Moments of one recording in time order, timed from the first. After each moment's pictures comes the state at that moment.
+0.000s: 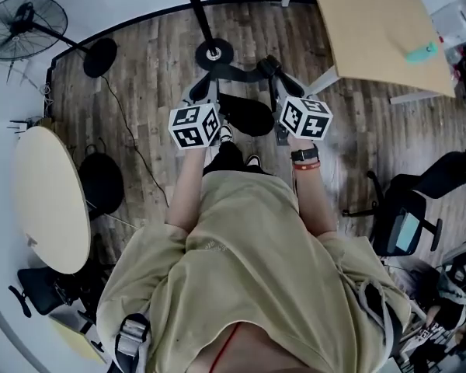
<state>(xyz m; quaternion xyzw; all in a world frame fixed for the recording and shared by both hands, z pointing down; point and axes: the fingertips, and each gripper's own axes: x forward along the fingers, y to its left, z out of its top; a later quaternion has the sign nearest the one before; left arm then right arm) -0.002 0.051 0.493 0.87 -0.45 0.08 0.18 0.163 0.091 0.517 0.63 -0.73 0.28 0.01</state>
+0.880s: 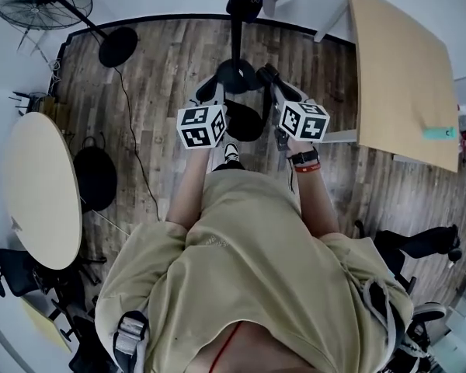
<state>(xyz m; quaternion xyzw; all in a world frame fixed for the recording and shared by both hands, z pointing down) -0.089 -0.166 0.493 0.83 -0.52 0.06 0.18 0.063 -0.153 0.530 0.54 -0.79 0.28 0.08</state>
